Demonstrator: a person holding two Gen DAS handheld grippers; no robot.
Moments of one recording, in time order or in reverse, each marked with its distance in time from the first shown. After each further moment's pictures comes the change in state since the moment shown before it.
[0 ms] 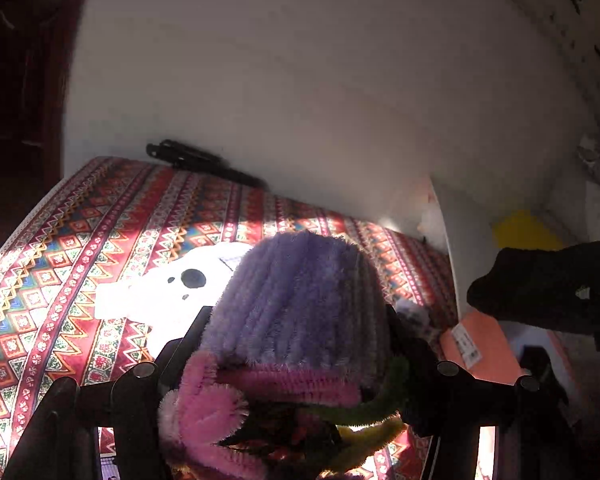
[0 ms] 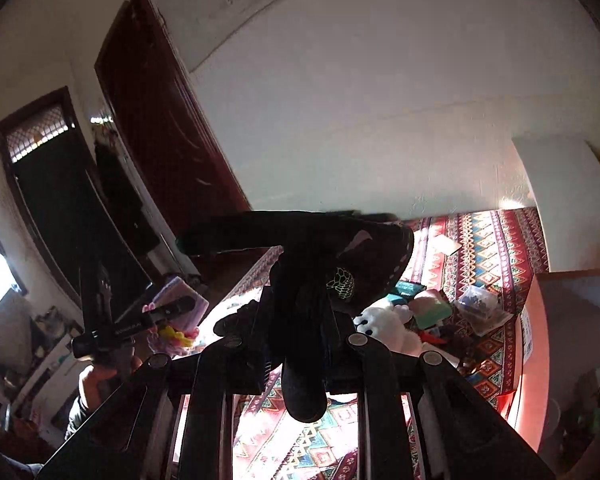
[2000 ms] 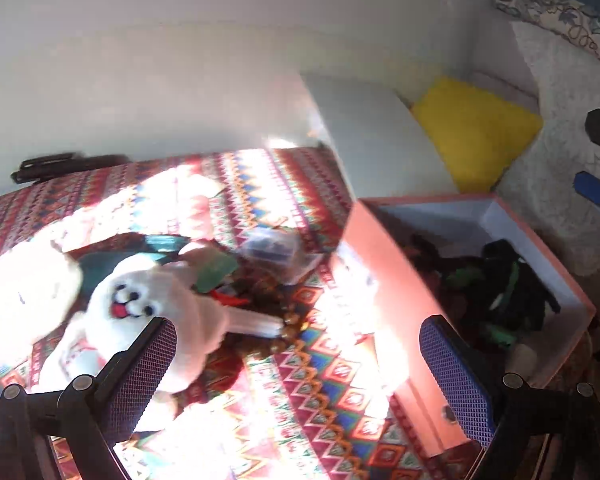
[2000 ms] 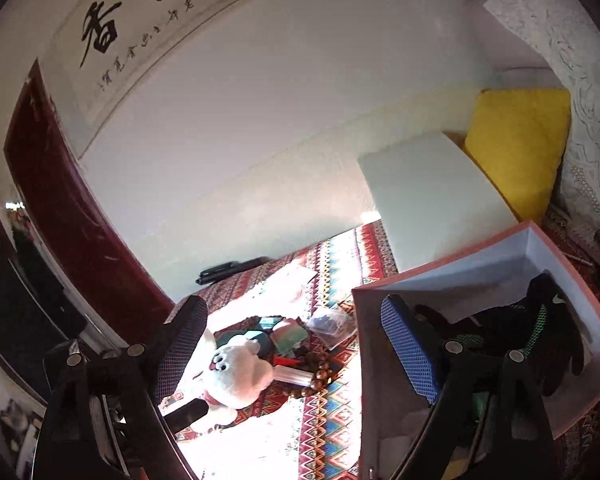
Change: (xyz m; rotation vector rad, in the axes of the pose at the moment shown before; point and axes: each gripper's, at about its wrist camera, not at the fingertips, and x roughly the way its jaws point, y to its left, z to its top) left arm 0.109 -0.218 -0.062 0.323 0.197 0.017; right arm -0.075 -0.141 -0.006 0.206 -0.097 -0.300
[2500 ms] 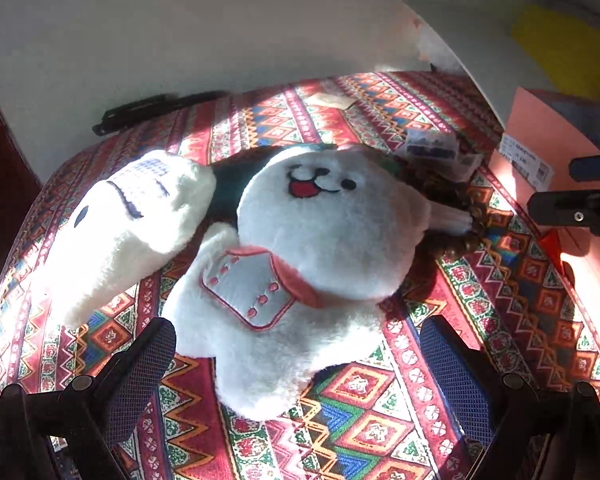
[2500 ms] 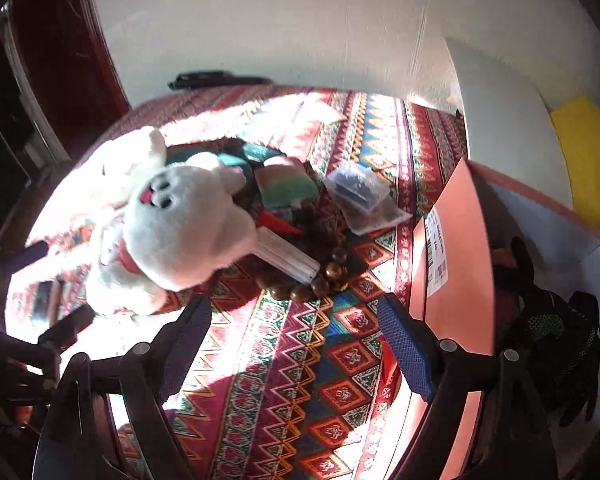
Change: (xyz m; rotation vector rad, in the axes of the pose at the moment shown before) left arm 0.053 0.089 -0.072 0.122 0.119 0.246; right arm 0.224 0.053 -0.128 -0.421 0.590 -0.236
